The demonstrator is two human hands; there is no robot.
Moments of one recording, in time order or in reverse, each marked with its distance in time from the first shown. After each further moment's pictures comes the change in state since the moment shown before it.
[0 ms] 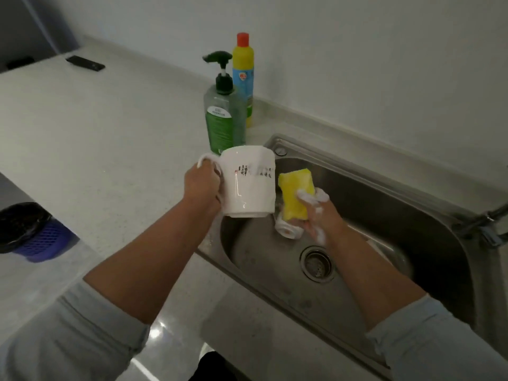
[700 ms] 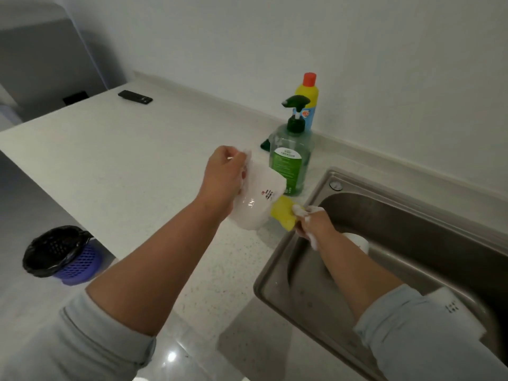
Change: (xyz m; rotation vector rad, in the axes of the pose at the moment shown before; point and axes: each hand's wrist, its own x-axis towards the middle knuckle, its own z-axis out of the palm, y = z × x) left_hand 0.090 0.090 -0.067 0.124 -0.302 0.324; right_hand 0.103 0.017 0.148 -0.106 0.168 0.040
